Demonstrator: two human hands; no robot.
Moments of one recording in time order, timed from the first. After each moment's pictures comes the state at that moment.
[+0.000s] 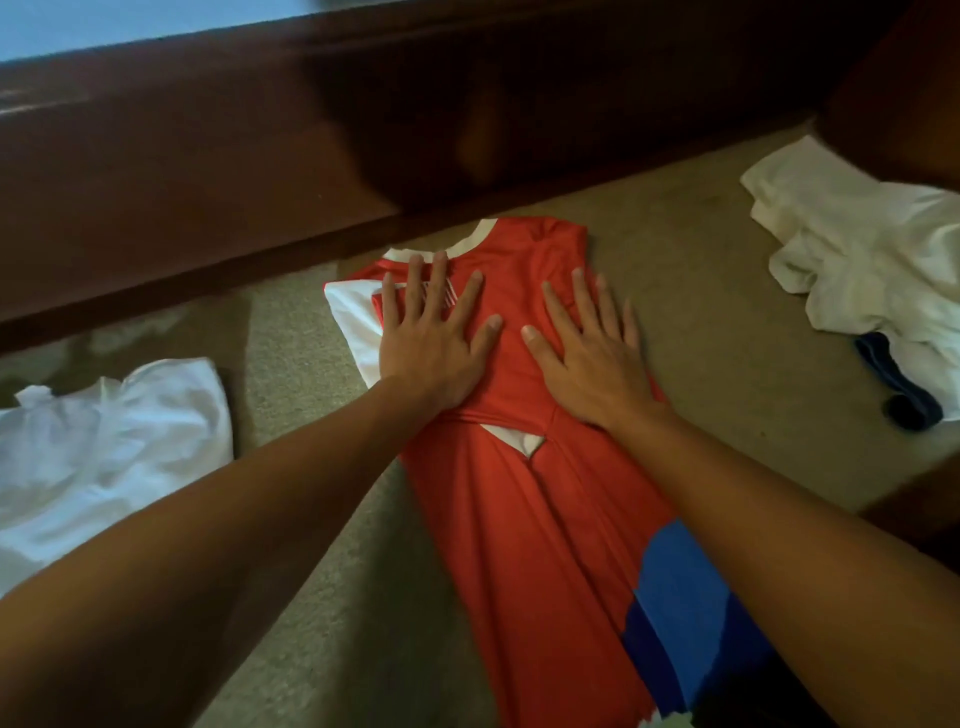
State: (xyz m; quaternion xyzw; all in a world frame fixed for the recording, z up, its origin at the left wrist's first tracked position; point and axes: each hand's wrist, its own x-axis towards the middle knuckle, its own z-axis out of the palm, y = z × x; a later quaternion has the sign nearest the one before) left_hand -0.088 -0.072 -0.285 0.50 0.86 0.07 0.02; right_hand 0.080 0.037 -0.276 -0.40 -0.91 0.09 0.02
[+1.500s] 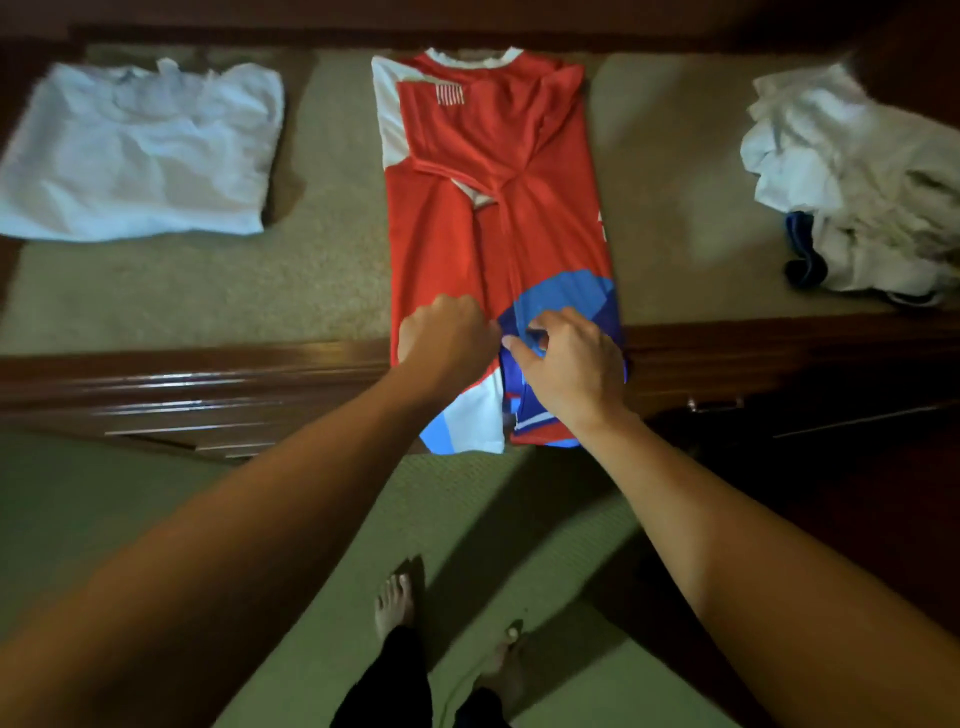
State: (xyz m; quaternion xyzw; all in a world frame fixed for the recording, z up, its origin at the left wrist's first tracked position) left_hand 0.219 -0.225 -0.216 0.28 0.94 0.09 0.15; right_hand 0.321 -0.119 -0.247 -0.28 -0.93 0.21 0.13
